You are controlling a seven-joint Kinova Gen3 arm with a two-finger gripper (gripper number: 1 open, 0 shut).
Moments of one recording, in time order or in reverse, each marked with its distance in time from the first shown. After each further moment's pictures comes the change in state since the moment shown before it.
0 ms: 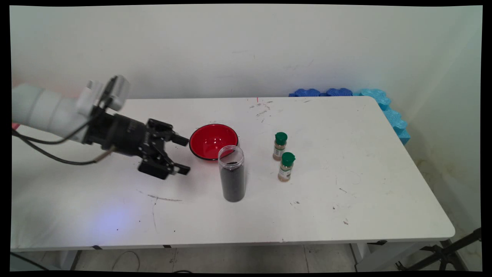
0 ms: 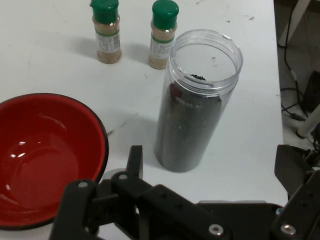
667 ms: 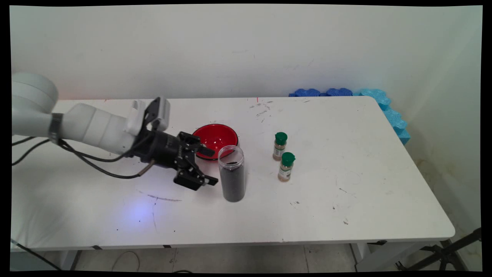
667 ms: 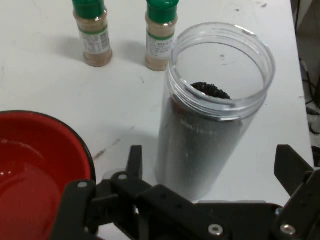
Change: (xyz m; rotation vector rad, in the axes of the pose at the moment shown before) arm 0.000 0.001 0.076 0.000 -0.022 0.042
